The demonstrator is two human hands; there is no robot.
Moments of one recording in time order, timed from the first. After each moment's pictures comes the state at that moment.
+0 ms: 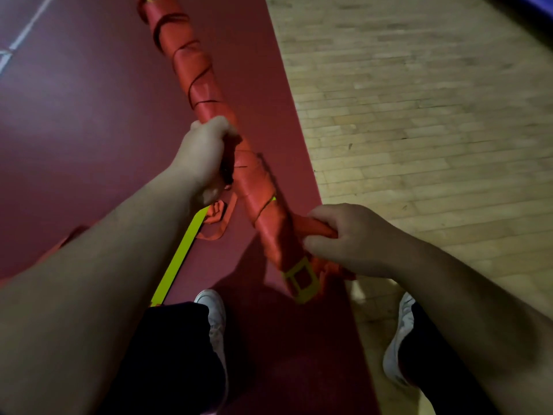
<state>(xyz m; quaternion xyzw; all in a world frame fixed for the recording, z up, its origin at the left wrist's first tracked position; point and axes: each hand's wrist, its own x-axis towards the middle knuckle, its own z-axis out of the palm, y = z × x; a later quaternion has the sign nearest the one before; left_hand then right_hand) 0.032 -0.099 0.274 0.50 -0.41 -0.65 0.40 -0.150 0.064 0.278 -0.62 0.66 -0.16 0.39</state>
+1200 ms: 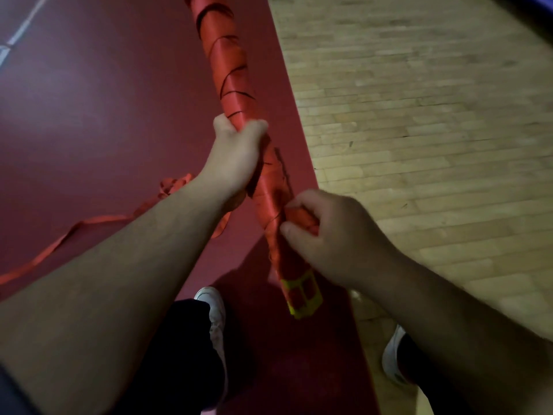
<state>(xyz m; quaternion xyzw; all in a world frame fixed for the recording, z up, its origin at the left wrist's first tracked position) 0.002 -0.080 0.268 0.53 -0.48 -0.57 0.40 -0.114 0.070 0.290 -0.61 0.69 -0.27 0.28</state>
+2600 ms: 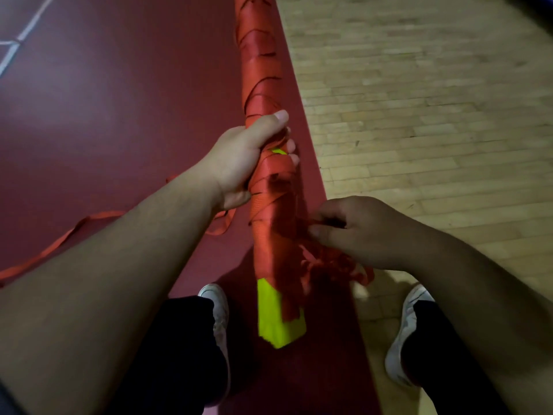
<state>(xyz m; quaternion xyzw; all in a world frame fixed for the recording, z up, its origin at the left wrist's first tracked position) 0.012 -0.068 0.284 0.38 -0.44 -0.75 0.31 -0.151 0.057 0.288 -0.66 0.64 -0.11 0.38</state>
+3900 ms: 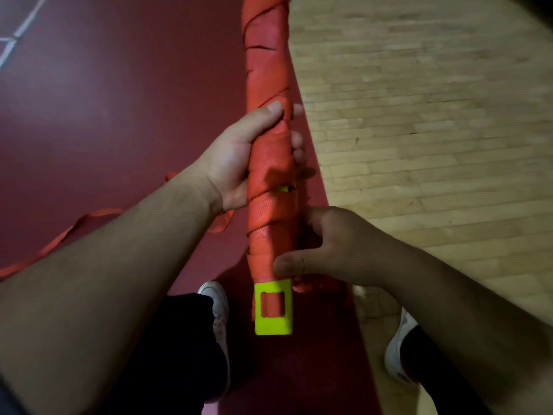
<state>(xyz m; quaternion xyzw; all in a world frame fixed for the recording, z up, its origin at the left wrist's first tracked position) 0.015 -0.059 0.293 0.29 -0.39 -0.83 0.28 -0.125 0.067 0.272 -0.56 0.58 -0.22 0.55</state>
